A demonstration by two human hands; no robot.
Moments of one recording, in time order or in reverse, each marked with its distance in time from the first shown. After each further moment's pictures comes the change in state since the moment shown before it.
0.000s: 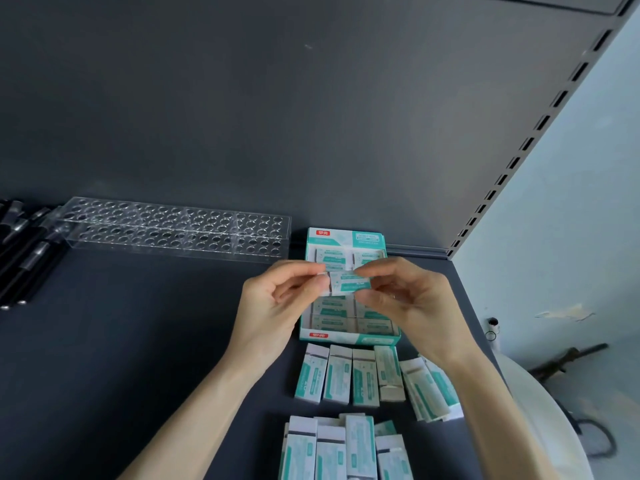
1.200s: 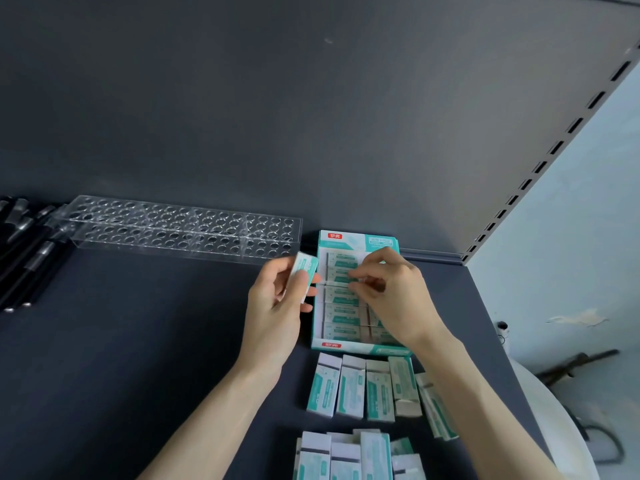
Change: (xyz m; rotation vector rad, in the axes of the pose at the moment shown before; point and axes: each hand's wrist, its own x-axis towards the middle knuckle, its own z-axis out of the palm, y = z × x) left_hand 0.009 -0.008 0.001 0.001 0.243 -0.196; right_hand 0.043 0.028 0.028 -0.597 0.050 -0.048
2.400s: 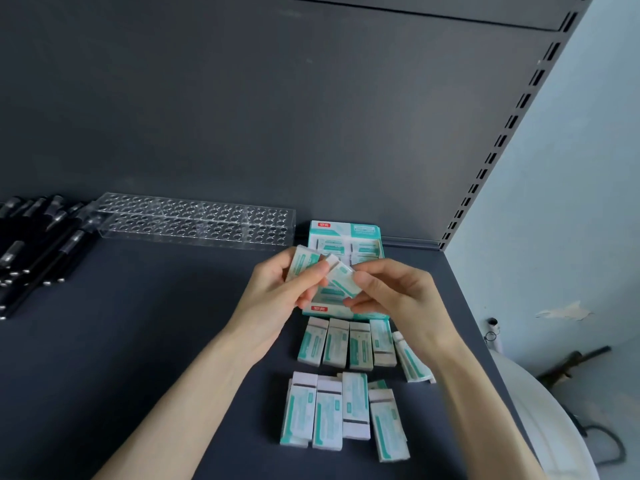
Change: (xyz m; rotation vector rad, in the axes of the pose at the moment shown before) left_hand -0.037 0.029 -0.008 -0.111 -0.363 -0.020; right_hand -0.069 -0.033 -0.039 0.958 -0.067 0.194
